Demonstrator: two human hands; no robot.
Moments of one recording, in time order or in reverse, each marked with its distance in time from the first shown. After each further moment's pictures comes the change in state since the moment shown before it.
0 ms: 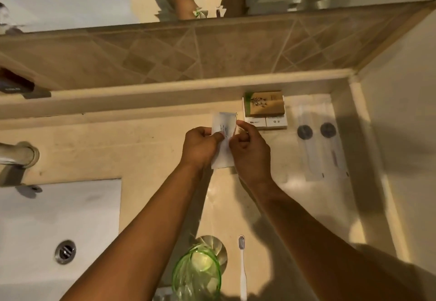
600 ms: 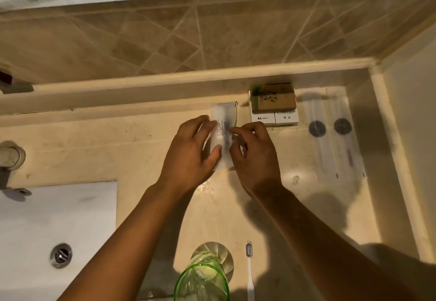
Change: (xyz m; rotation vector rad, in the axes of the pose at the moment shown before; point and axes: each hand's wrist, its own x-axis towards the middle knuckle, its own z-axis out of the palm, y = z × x) left_hand 0.008 -0.039 -0.042 0.764 -0.036 0.776; right_hand 0.000 0.006 0.004 -0.334 -0.065 -0.233
